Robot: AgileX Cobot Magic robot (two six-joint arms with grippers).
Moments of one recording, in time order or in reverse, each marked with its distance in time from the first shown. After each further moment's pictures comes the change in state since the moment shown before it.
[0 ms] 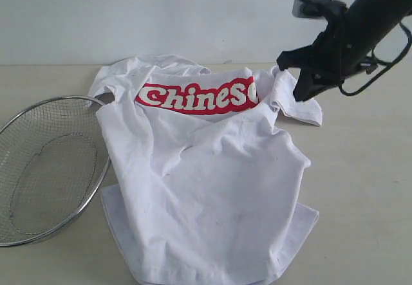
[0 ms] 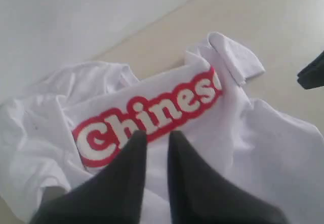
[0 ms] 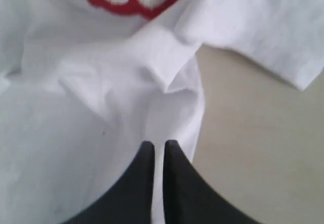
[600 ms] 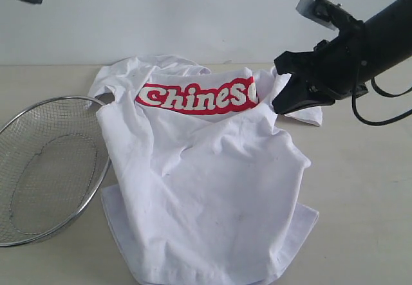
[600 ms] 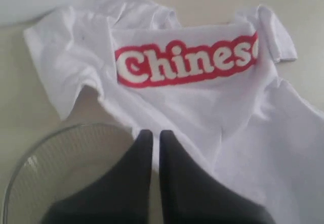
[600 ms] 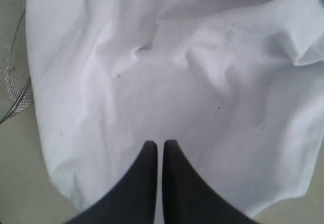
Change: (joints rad) left arm 0.193 -0.219 0.331 0.027 -0.018 -0.141; right arm 0.002 -0.234 0.313 0.407 -0.030 -0.292
